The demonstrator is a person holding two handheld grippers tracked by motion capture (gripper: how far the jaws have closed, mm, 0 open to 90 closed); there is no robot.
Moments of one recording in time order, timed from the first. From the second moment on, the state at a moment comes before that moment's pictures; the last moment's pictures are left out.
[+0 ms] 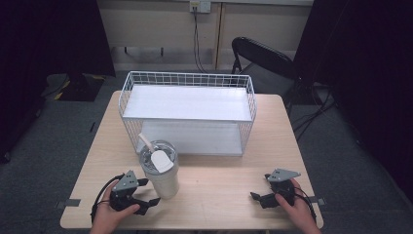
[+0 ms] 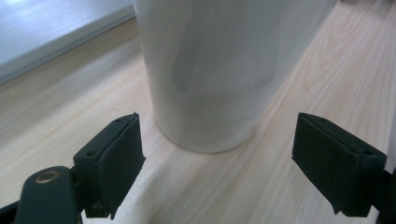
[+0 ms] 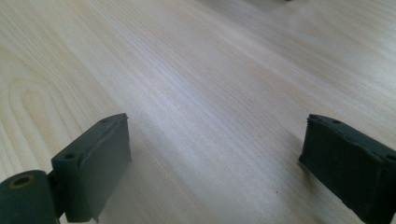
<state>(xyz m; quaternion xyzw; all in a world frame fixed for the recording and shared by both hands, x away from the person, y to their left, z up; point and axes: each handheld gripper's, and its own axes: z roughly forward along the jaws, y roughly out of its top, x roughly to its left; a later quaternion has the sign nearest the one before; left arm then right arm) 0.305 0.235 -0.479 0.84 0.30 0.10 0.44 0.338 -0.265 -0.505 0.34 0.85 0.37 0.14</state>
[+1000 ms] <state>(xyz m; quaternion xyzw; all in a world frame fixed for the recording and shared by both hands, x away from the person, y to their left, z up) 0.309 0.228 -0.458 0.80 0.30 0.11 0.51 0.338 -0.264 -0.505 0.34 0.85 0.37 0.14</state>
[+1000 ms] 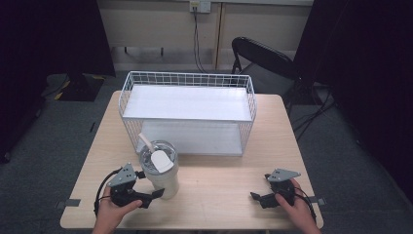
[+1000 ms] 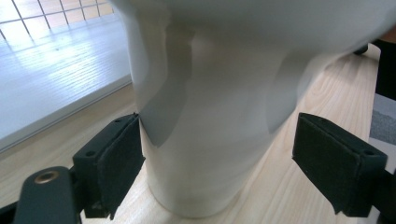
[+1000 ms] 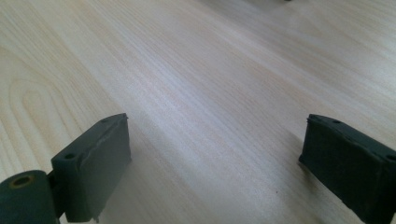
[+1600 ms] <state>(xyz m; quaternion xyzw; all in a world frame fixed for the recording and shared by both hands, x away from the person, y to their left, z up) 0.315 0.219 -0.457 0.79 0.30 0.13 0.51 0.338 -0.264 -0.505 0.34 0.85 0.37 0.14</state>
